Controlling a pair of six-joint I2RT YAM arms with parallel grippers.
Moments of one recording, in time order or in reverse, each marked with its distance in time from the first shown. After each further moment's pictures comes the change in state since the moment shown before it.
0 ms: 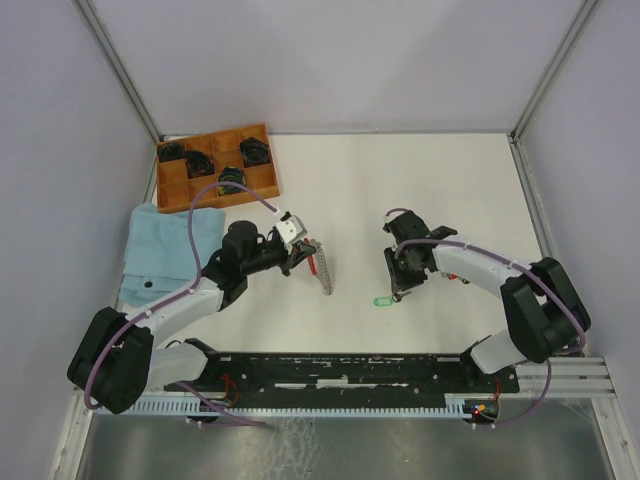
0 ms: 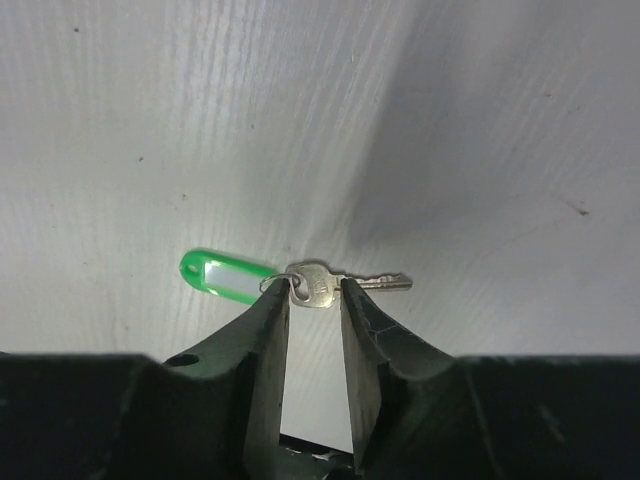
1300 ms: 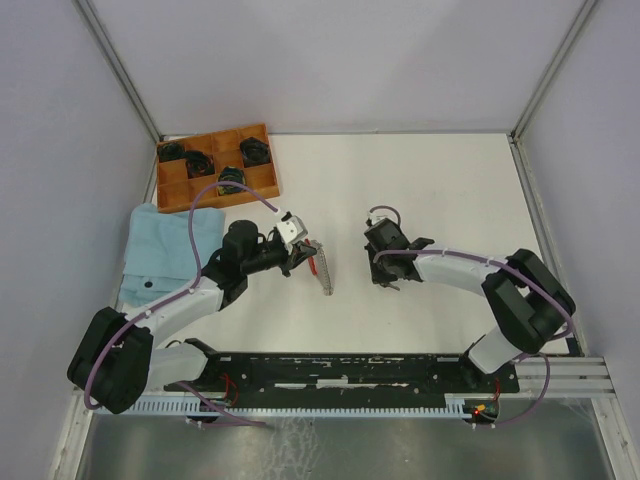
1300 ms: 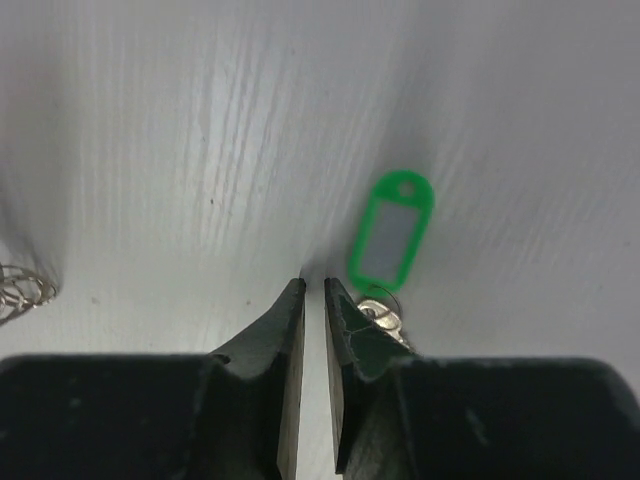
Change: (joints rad) left arm 0.000 0.000 0.007 -0.018 0.018 0.000; right arm 0.156 0.044 -0.036 0.280 0.162 0.160
